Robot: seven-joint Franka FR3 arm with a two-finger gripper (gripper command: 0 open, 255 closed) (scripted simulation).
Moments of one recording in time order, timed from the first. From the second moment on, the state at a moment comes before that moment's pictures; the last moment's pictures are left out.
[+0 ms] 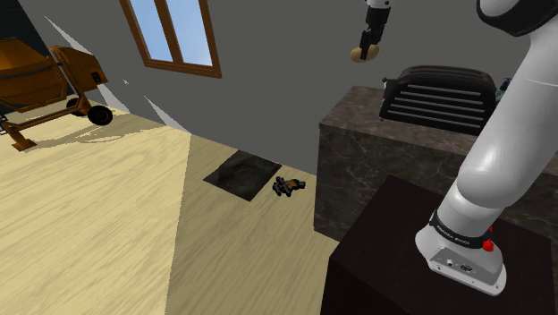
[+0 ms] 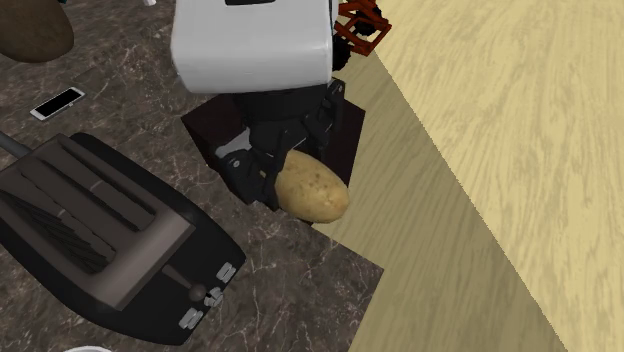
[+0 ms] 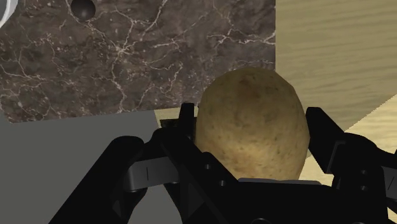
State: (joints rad) arm -0.12 0.00 -0.51 -1.64 0.02 1.76 -0.64
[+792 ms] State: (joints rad) arm -0.15 -0.17 -0.53 -1.73 -0.06 1.70 -0.69
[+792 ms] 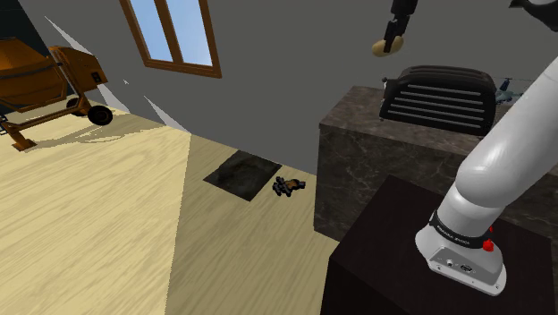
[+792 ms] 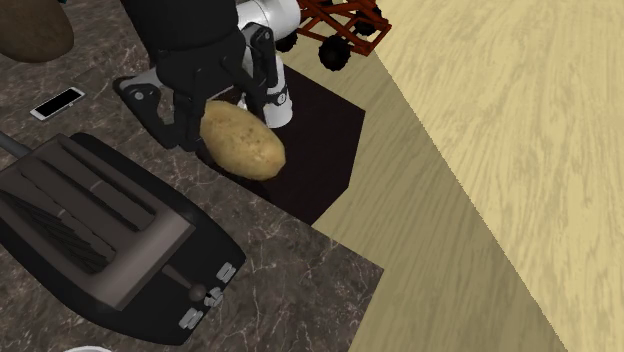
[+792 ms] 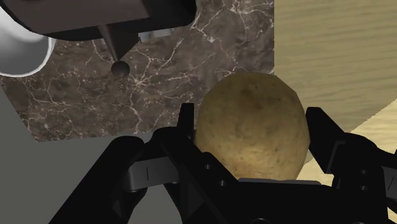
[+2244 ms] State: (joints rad) arm -0.36 -0.57 -0.71 -1.94 -0.30 1.60 -1.02
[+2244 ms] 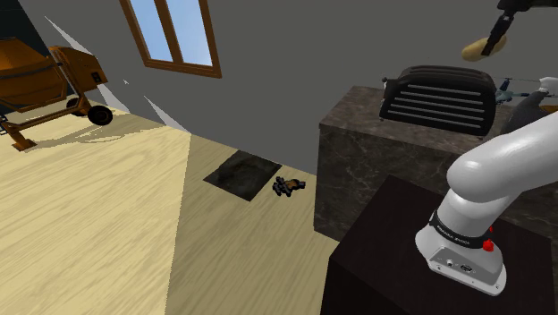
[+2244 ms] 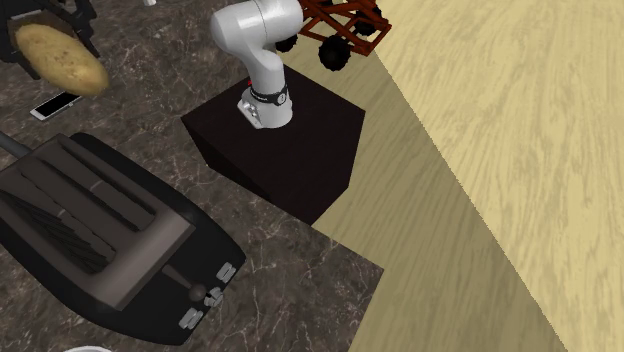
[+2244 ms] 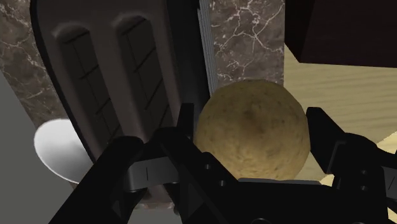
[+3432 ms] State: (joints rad) arm -0.37 -0.59 -1.06 -1.74 -0.42 1.51 -1.42
